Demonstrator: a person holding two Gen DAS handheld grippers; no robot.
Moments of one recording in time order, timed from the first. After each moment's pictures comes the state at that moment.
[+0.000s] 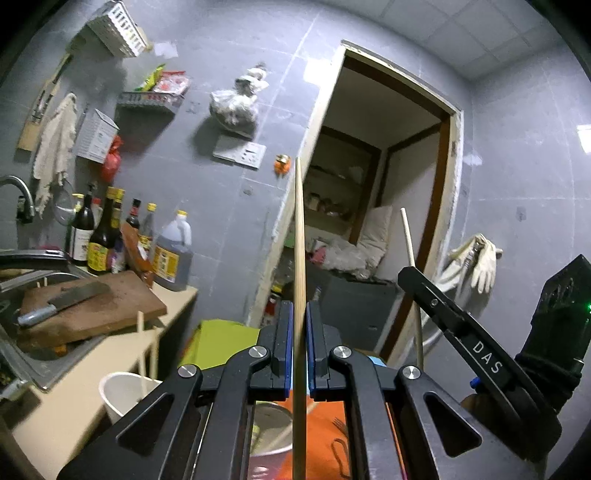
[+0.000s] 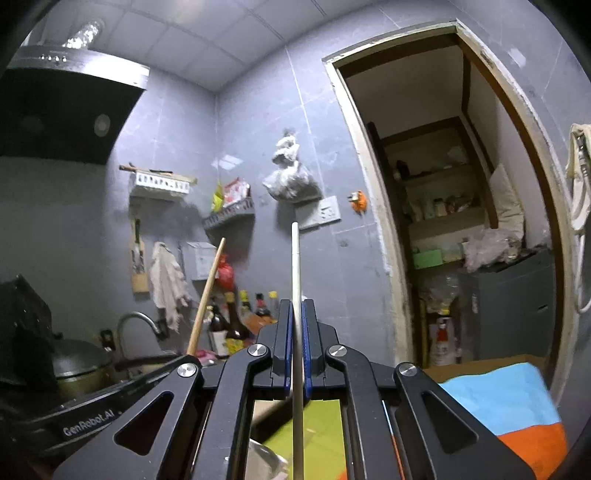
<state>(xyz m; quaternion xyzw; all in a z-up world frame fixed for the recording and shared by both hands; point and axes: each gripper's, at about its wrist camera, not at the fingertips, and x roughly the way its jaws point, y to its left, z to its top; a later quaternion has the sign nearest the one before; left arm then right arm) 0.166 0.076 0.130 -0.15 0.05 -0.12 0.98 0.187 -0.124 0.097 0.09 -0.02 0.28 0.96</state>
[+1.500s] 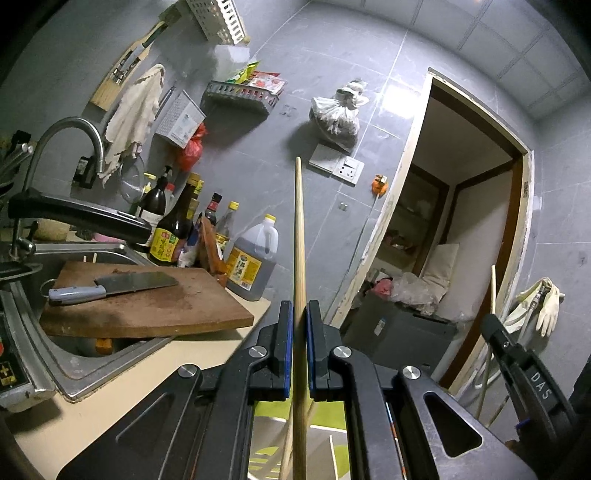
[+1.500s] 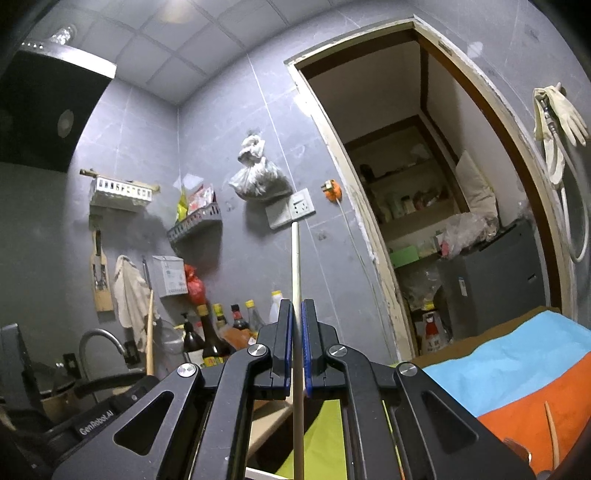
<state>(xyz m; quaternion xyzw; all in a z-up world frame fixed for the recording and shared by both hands) 0.216 0.185 0.057 -0.22 0.02 0.00 0.98 0.230 -0.054 0.033 0.14 -0.05 0.20 0.97</state>
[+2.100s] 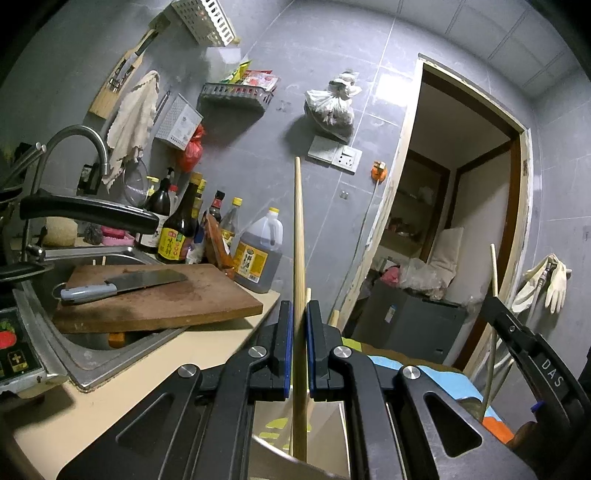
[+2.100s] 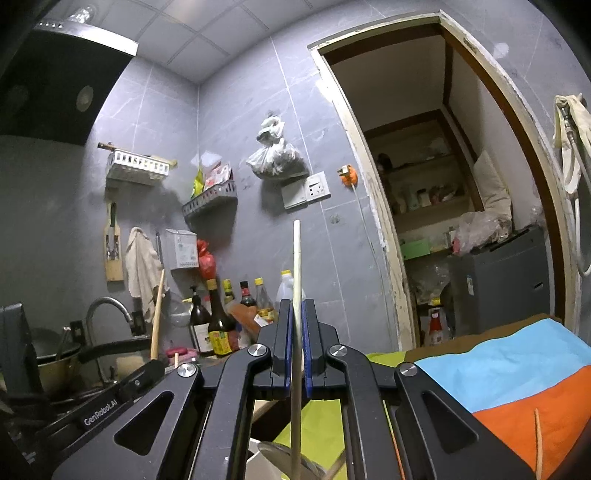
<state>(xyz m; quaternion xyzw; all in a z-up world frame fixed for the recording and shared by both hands) 0.208 0.169 0.043 -0.19 0.03 0.01 0.98 0.222 -0.060 0.028 0.10 -0.02 0.23 0.97</state>
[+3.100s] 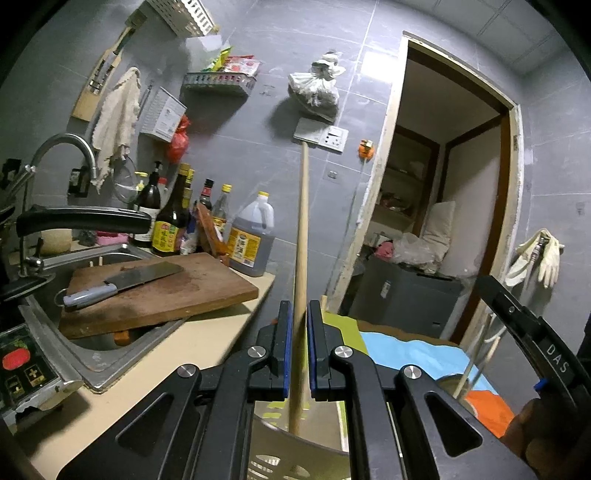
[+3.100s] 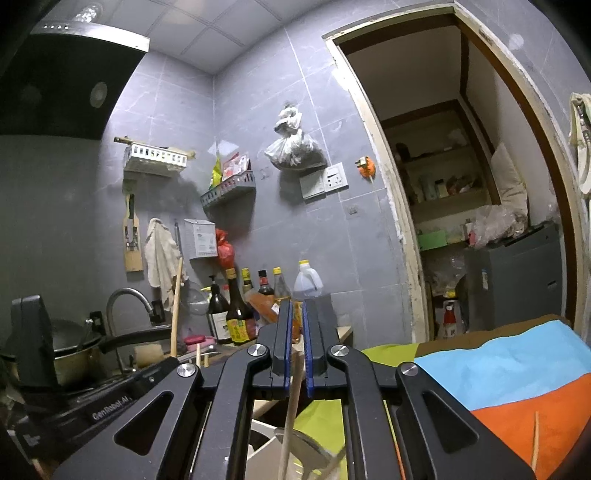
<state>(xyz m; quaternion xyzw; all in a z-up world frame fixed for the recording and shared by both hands) 0.202 0.170 0.050 -0.16 0.08 -0.02 0.98 0.212 -0.062 0.036 0.09 0.00 0.27 0.96</state>
